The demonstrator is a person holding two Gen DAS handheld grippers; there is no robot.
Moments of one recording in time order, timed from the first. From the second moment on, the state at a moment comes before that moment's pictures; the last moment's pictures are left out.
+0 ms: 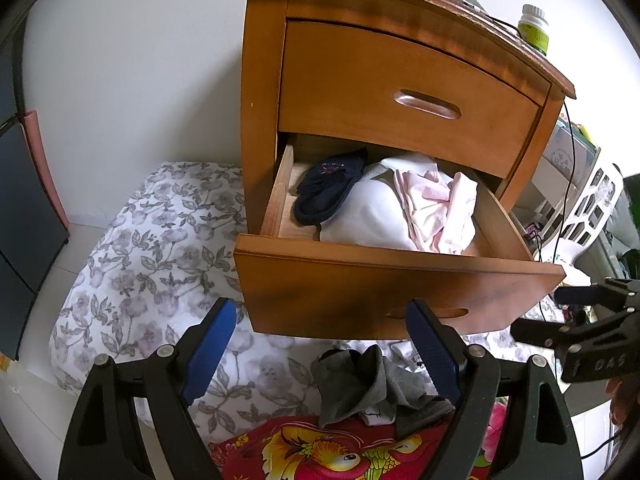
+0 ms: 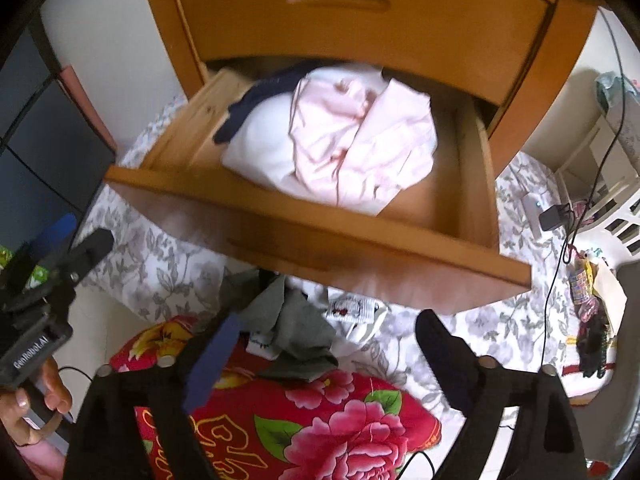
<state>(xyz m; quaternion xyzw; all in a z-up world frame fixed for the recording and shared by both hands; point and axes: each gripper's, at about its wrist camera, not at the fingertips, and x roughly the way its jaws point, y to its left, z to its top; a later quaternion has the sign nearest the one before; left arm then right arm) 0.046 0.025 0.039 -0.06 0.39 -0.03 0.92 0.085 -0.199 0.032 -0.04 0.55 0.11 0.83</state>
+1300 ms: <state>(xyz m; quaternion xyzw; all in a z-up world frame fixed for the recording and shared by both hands) 0.043 0.007 0.074 -0.04 0.37 0.00 0.93 0.040 -0.232 0.035 0.03 0.40 0.03 0.91</state>
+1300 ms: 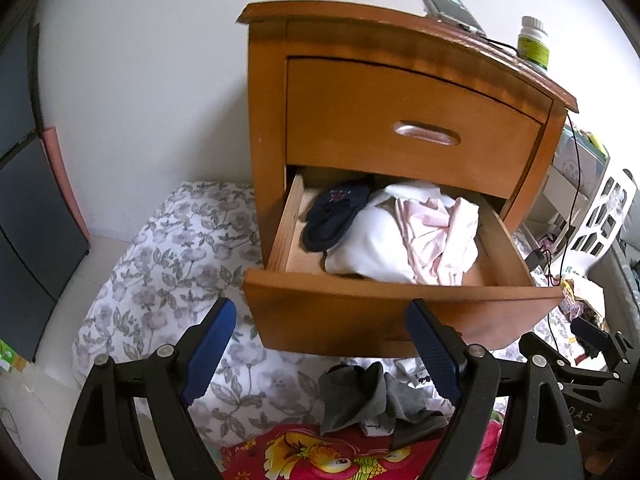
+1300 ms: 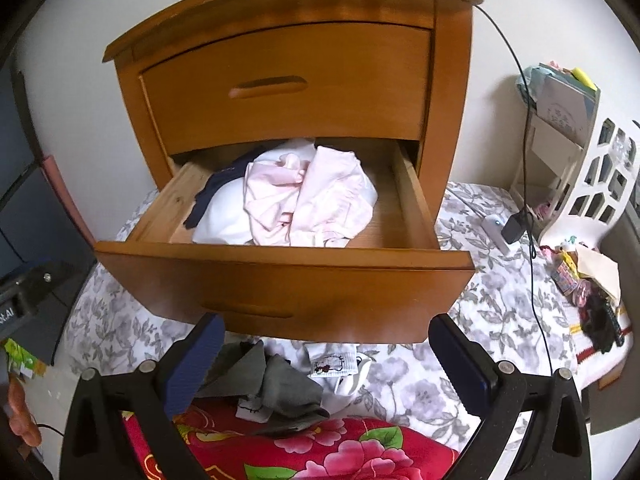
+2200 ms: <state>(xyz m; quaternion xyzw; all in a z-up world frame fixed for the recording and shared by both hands) 0.143 -0.003 0.091 -0.04 0.40 -0.02 0.91 0.068 -0.255 0.034 0.05 0.37 0.02 0.93</state>
